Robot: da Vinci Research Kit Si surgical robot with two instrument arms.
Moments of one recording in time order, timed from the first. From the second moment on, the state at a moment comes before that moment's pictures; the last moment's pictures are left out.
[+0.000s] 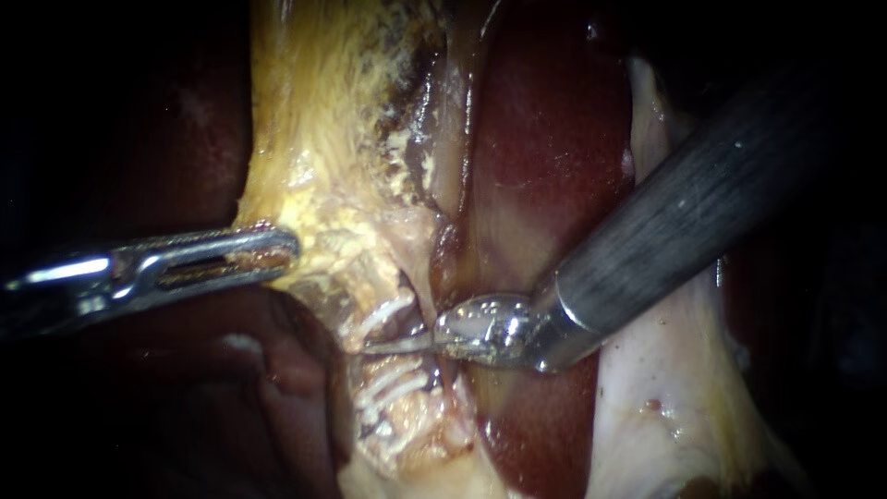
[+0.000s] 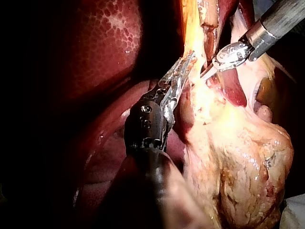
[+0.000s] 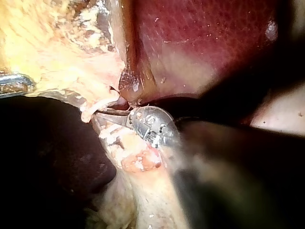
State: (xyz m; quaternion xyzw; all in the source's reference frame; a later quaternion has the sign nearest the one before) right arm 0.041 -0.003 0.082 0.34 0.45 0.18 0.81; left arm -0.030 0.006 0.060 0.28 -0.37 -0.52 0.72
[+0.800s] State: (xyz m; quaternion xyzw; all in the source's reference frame) right arm 0.040 -0.003 0.082 0.32 0.44 0.19 0.81; left arm -0.030 0.006 0.060 0.27 -0.37 -0.52 0.72
